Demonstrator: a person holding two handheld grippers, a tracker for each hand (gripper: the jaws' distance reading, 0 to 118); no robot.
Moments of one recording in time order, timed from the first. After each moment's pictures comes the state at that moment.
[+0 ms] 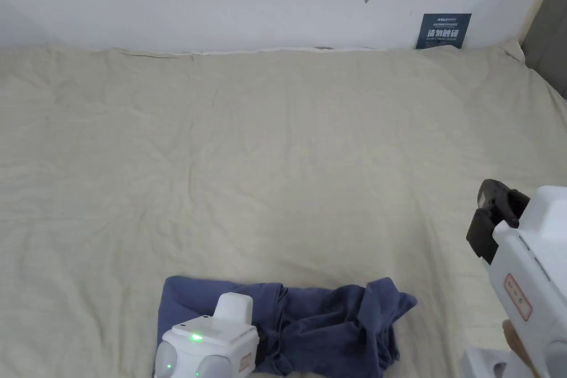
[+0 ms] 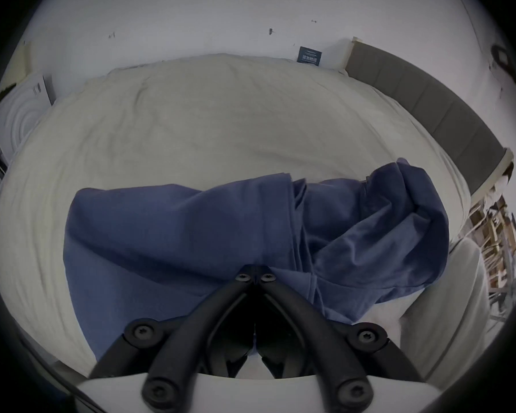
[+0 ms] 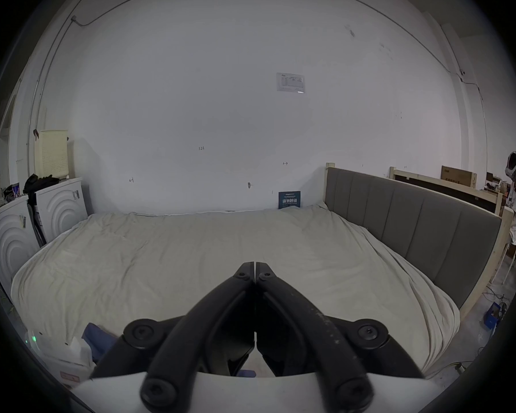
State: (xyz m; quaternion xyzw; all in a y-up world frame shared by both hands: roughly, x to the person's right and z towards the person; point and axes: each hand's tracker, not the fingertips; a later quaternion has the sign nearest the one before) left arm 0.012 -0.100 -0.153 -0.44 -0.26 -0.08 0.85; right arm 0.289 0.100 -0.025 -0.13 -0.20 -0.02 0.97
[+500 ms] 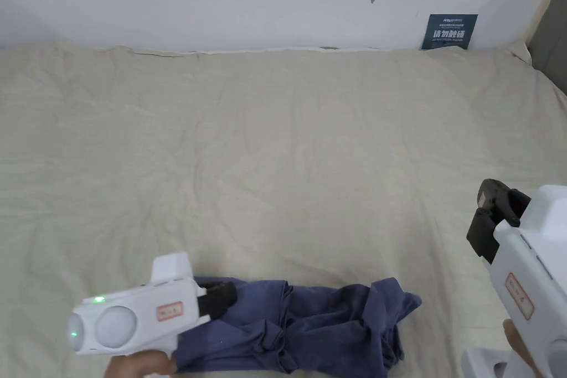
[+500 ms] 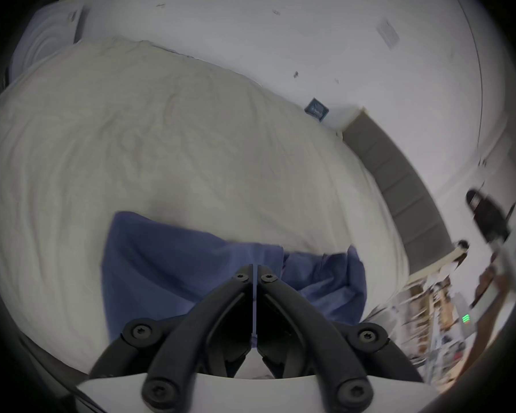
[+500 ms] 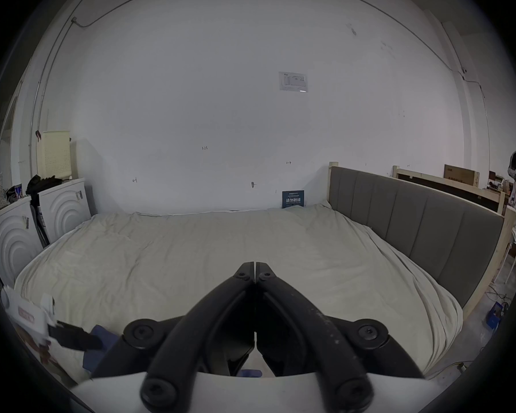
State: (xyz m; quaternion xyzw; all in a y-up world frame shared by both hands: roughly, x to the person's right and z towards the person) left arm -0.091 -0.033 -0.208 -0.45 -0.29 0.17 0.83; right arm 0.285 0.101 -0.028 -0.13 -0.19 -0.03 0.97
